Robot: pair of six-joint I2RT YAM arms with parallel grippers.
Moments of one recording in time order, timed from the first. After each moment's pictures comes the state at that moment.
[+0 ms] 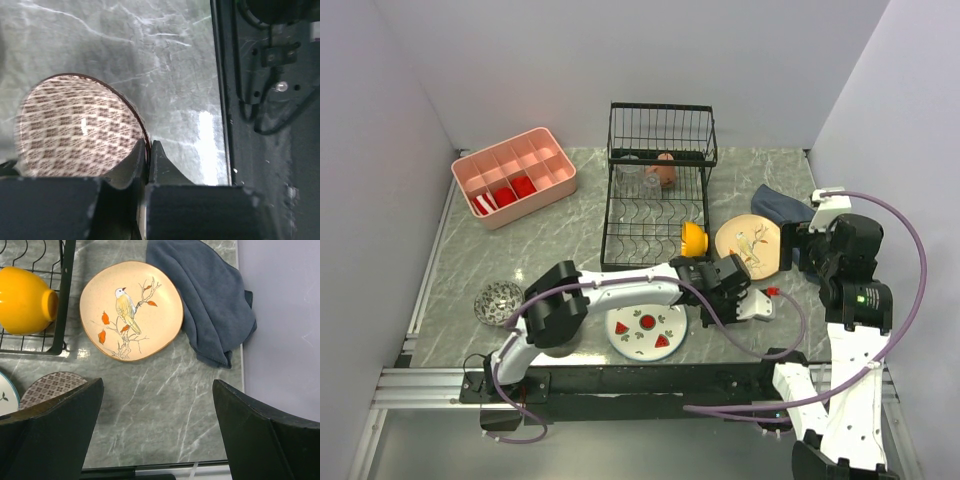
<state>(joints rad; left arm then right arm) -1.26 2.13 1.76 -0.58 0.29 0.37 -0.16 0.75 1.11 -0.94 -0.05 -0.20</state>
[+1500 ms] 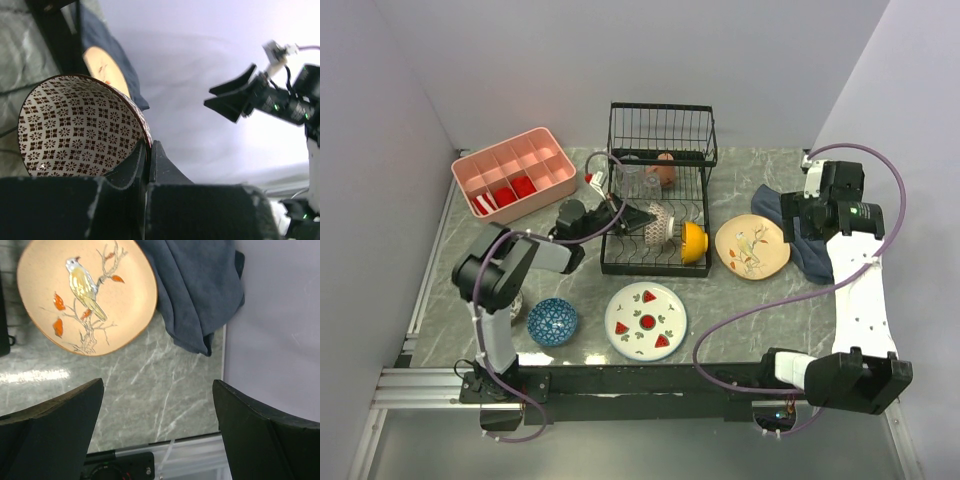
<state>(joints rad) -0.49 1.87 0.85 1.15 0.62 -1.23 -0.16 1.18 1.33 -1.02 0.10 -0.25</state>
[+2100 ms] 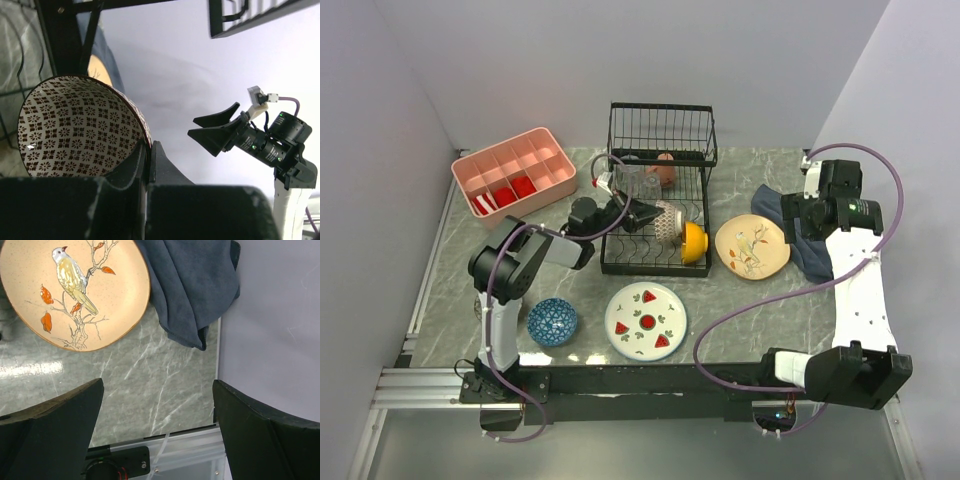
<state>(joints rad) -0.52 2.03 0.96 1.16 0.52 -1.48 -0.16 1.21 1.34 -1.05 0.14 -0.26</state>
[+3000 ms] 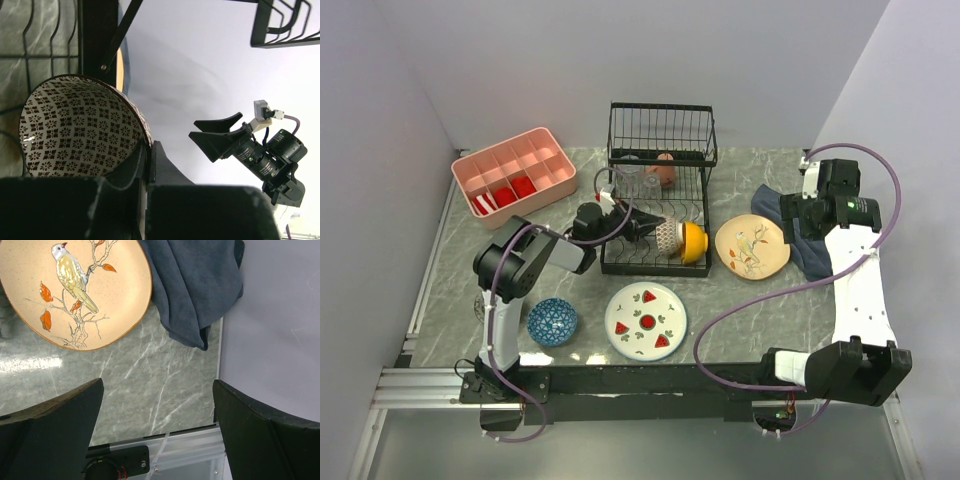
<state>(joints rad) -0.54 2.07 0.95 1.09 0.51 -1.60 -0.16 1.23 1.34 -1.05 0.14 -0.26</state>
